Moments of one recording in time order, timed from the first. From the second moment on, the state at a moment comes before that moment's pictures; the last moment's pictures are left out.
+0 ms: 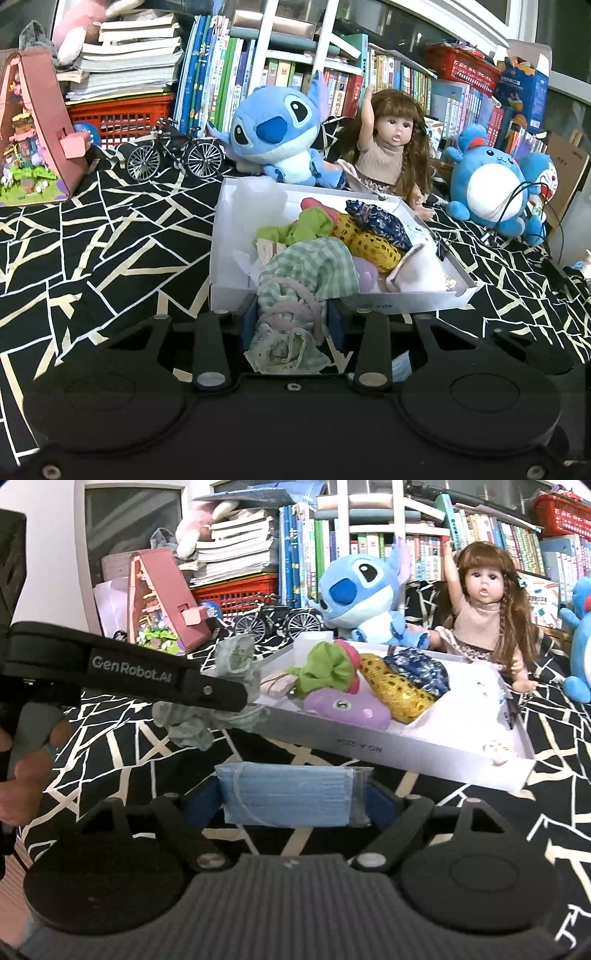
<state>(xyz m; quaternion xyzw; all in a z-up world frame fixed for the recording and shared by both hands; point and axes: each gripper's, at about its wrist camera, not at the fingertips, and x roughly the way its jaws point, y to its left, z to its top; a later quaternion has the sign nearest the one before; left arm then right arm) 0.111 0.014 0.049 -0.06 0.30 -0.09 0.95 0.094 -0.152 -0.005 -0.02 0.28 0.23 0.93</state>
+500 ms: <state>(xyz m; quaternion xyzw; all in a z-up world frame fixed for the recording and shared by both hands) 0.113 0.012 0.053 -0.05 0.30 -0.08 0.95 0.102 -0.174 0.012 -0.01 0.26 0.19 0.95</state>
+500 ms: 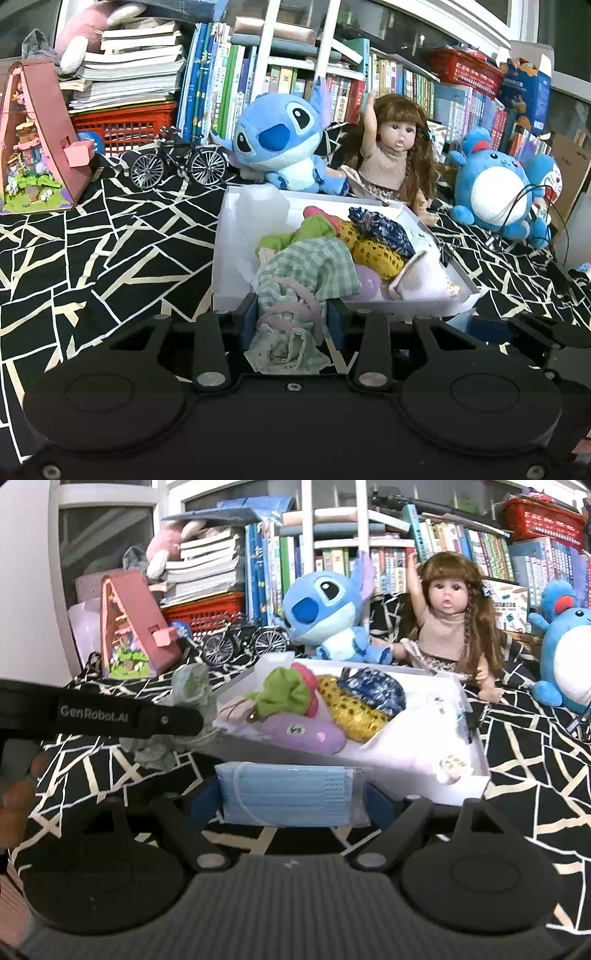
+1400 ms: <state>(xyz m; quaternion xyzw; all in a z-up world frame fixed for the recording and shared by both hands) 0.136 0.017 0.077 -0.07 0.26 -0.08 0.96 0.136 -0.209 0.043 0.01 0.24 0.15 0.96</state>
